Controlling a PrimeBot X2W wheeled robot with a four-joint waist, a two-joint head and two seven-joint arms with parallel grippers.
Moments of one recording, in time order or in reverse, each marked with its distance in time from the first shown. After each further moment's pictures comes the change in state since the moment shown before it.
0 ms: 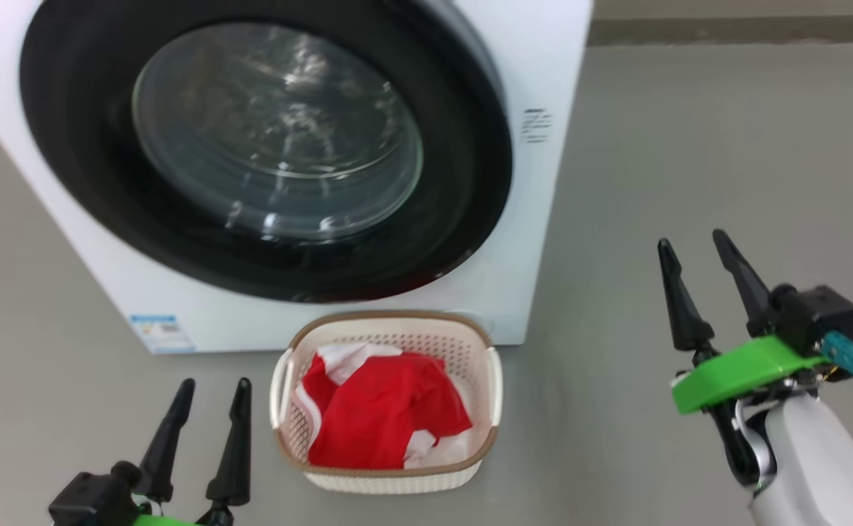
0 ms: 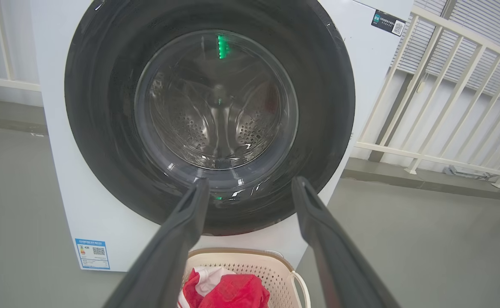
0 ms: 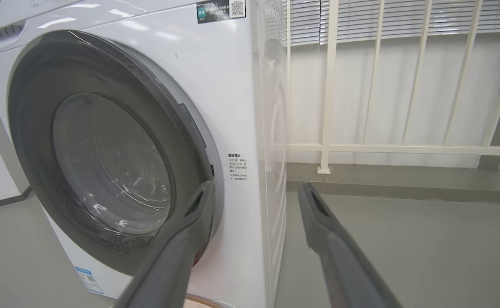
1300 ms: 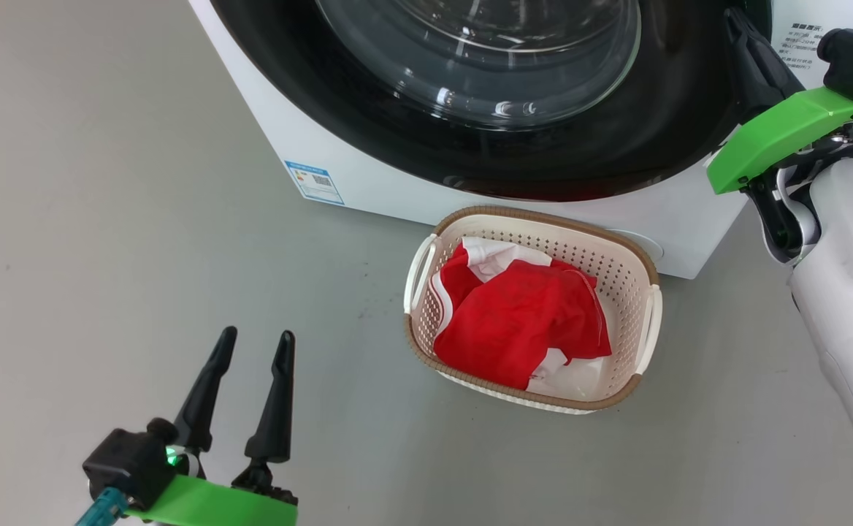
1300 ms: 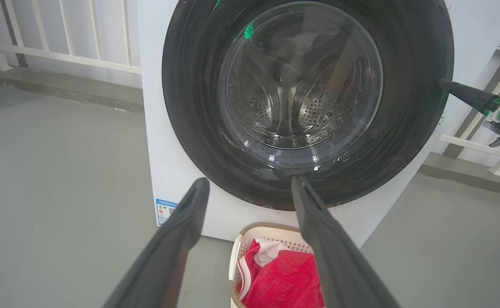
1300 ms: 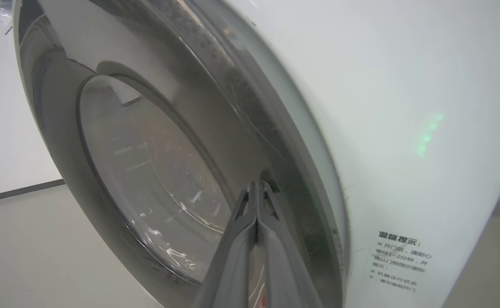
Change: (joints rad) left arm -0.089 -0.033 -0.066 -0.037 0.012 0.000 0.000; right arm -0.629 -0.125 0.216 0.481 0.186 0.000 0.000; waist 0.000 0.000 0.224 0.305
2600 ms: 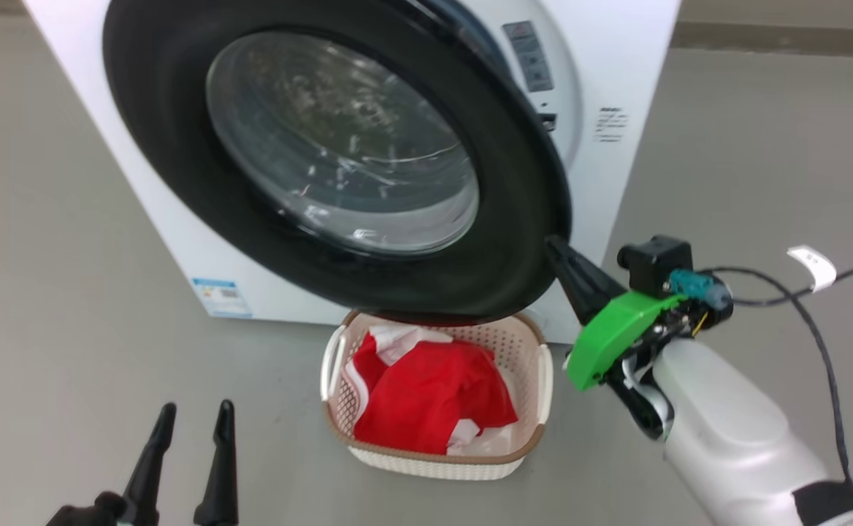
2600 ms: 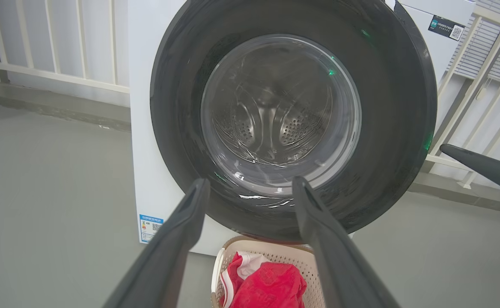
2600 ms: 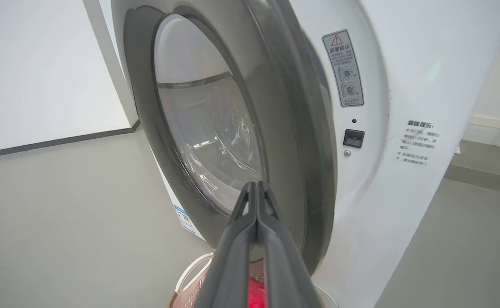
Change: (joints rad) left arm 0.184 -0.003 0.142 -0.028 0.038 0.001 0.000; right arm 0.335 0.146 0.228 -0.107 0.036 -0.008 0.000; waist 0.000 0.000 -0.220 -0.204
